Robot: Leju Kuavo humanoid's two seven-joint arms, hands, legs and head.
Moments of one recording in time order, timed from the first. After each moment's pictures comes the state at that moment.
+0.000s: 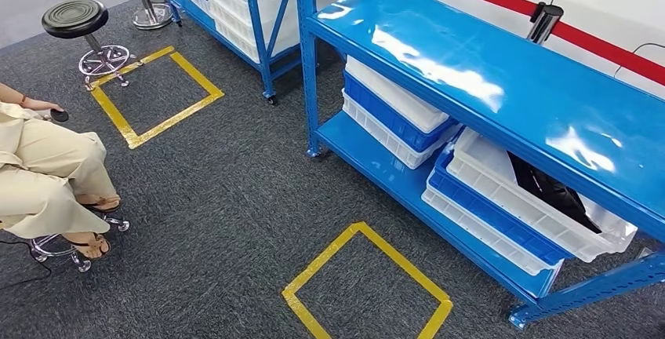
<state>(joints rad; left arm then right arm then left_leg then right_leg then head) -0.10 -0.16 1.26 -0.21 -0.73 0.27 -0.13 -0.08 0.12 -0.17 -0.19 0.33 -0.41 0.06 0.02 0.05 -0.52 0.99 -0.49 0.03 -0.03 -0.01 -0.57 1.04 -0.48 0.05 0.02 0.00</state>
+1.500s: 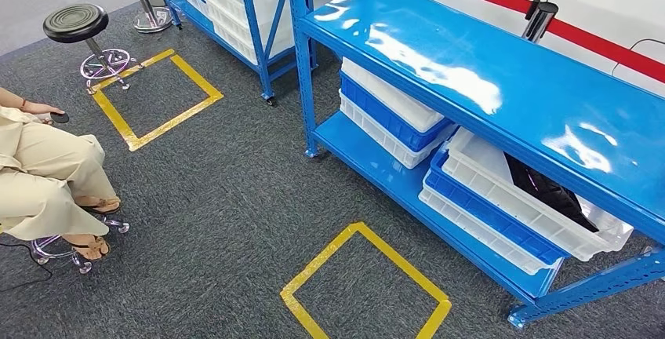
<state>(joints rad) -0.10 -0.16 1.25 -0.21 -0.74 0.28 -0.18 -0.08 0.12 -0.14 -0.19 0.38 -0.43 0.09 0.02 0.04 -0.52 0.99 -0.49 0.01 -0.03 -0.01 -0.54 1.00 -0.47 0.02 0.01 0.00</state>
